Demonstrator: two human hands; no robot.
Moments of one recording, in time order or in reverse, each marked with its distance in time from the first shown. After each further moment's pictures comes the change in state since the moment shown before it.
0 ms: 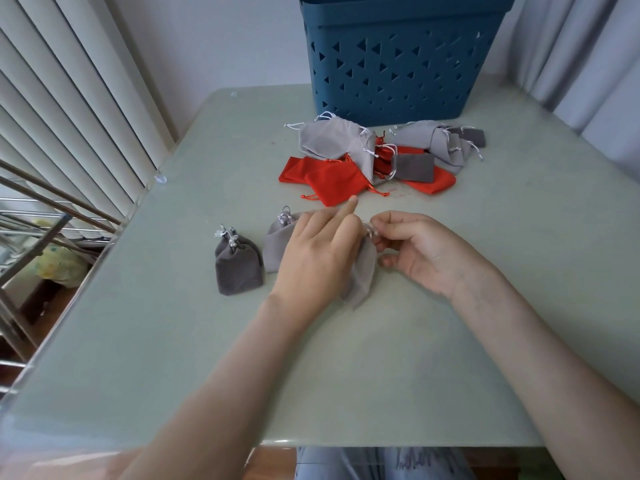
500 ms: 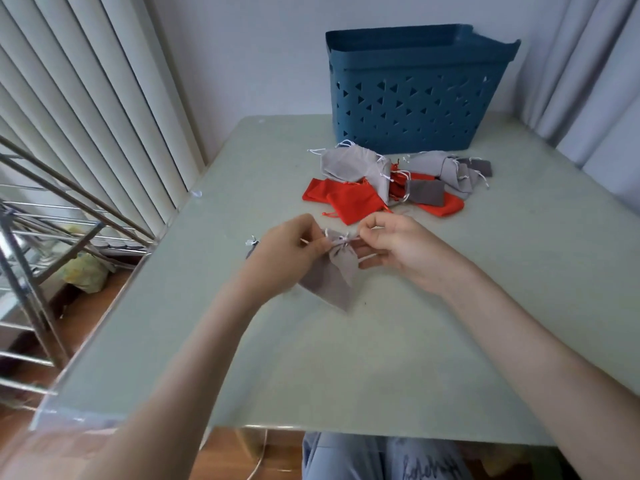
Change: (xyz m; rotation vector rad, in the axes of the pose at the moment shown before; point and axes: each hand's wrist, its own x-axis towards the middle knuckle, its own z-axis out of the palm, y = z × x) left_hand 0.016 -0.024 -0.077 -0.448 -0.502 -0.801; right_hand -0.003 -0.014 0.039 -0.240 -0.164 -0.133
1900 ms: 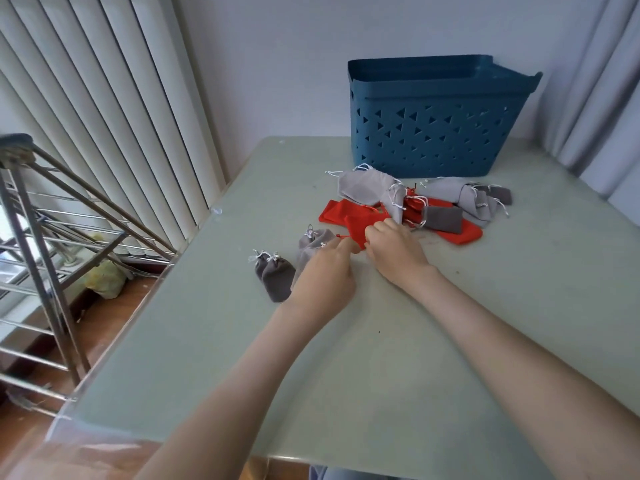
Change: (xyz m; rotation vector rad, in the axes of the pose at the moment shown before) left_hand 0.032 -0.016 0.043 0.321 0.143 0.222; right_hand 0.091 0.037 -0.021 -1.616 0.315 -0.482
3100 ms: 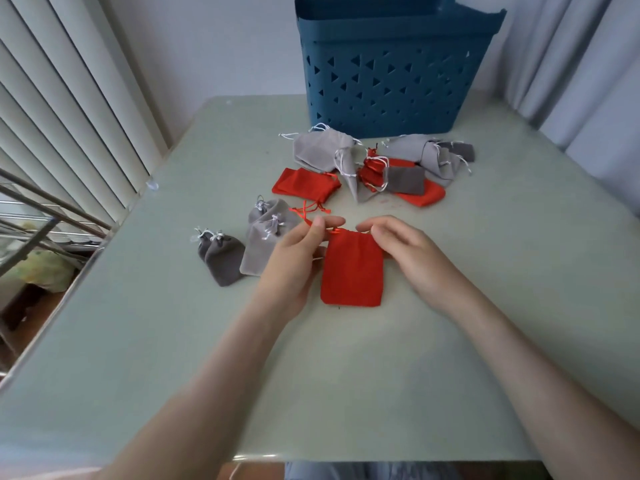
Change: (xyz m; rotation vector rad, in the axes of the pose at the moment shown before) left_hand -0.005 0.029 0.018 -1.262 -0.145 -0.488; right_hand -0.090 0.017 -0.044 1.296 -0.102 0.458
